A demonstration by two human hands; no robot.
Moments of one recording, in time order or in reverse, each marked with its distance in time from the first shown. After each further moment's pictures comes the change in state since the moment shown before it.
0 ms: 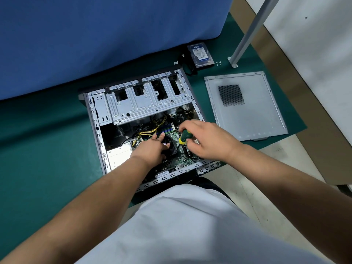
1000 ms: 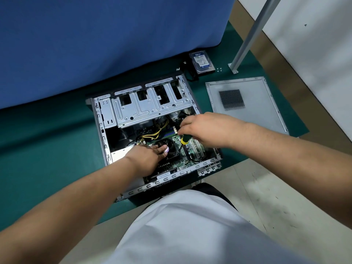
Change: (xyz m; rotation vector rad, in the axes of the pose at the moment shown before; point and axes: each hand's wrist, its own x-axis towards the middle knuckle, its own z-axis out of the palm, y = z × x) left_hand -0.033 -0.014 -0.007 0.309 -0.009 0.186; right_hand 0.022 -0.023 -0.052 -0.504 -0.286 -0.229
